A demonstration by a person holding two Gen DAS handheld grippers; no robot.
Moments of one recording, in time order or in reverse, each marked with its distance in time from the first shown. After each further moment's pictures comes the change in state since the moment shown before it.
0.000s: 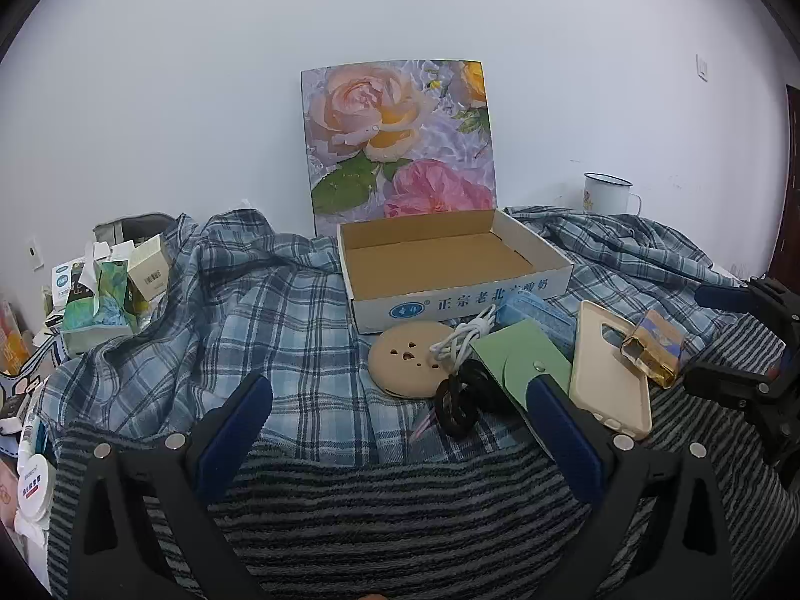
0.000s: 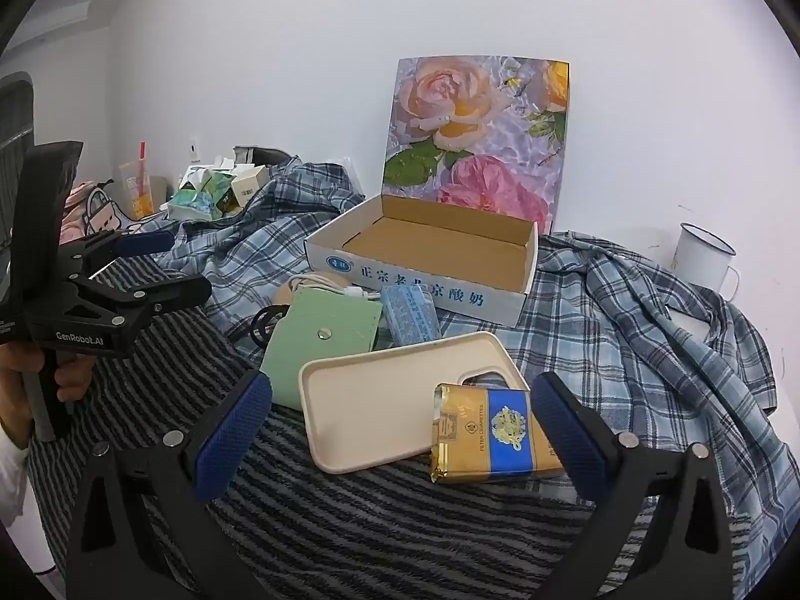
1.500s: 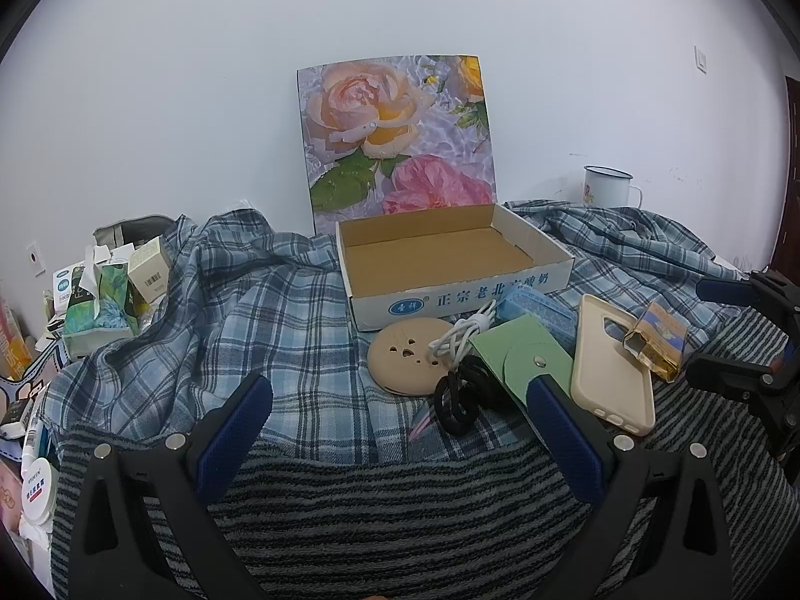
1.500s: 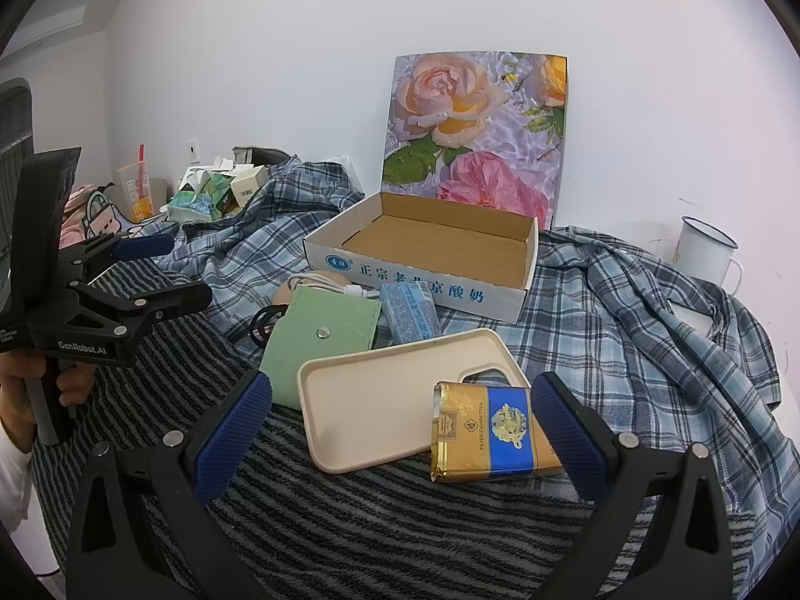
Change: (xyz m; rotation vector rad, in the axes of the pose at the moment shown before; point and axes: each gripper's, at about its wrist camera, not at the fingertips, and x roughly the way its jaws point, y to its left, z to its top) left arm 0.000 -0.001 -0.001 0.008 0.002 0.004; right arm 0.002 -0.001 -0.001 0.009 0.003 0.004
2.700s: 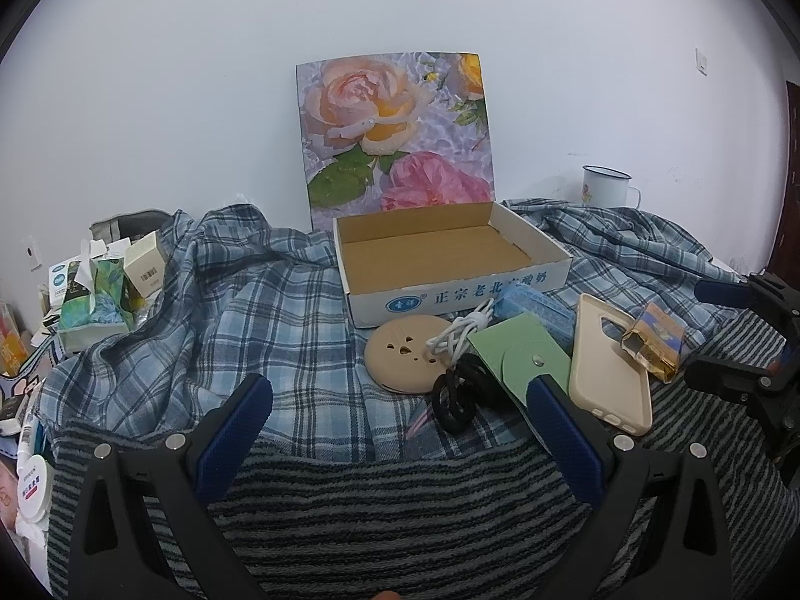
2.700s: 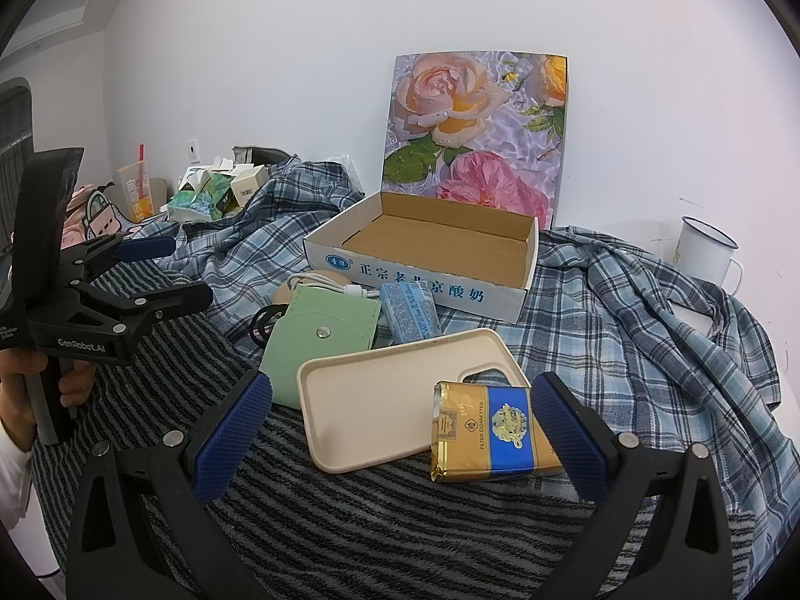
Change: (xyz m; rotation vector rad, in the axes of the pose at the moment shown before) left arm 0.002 0.002 -0.003 -0.002 0.013 -0.014; right arm 0.000 -0.001 0.001 0.005 0.002 0.002
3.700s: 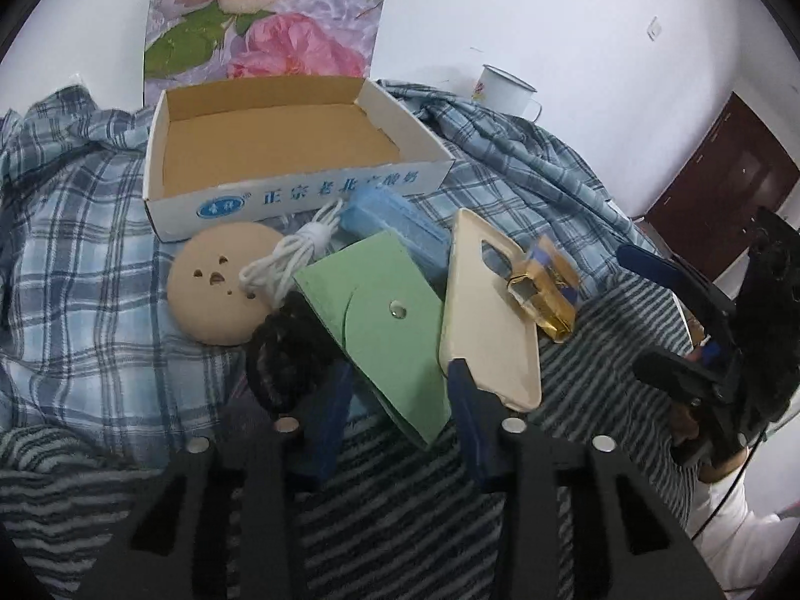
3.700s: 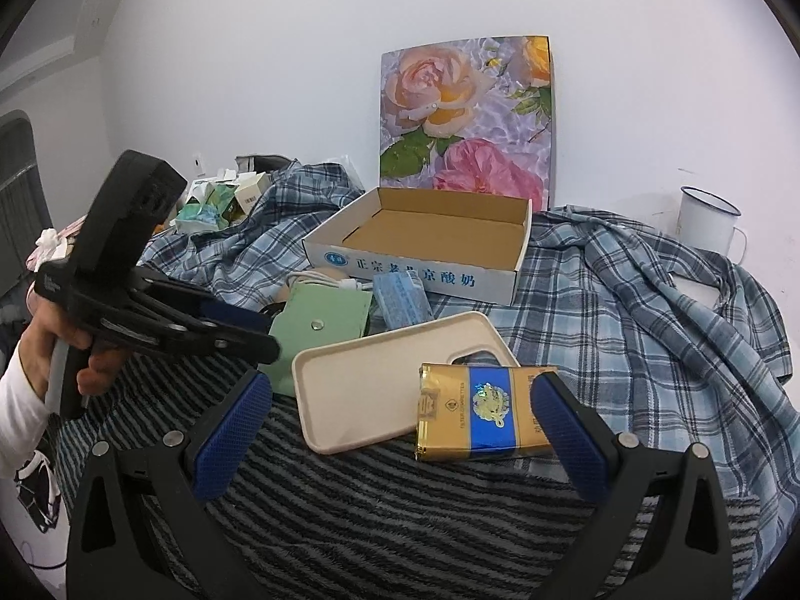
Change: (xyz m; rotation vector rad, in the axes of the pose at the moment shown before) left arm 0.067 -0.024 0.021 -0.041 0.415 -0.474; right arm -0.009 -0.023 -0.007 0.085 0.023 0.064
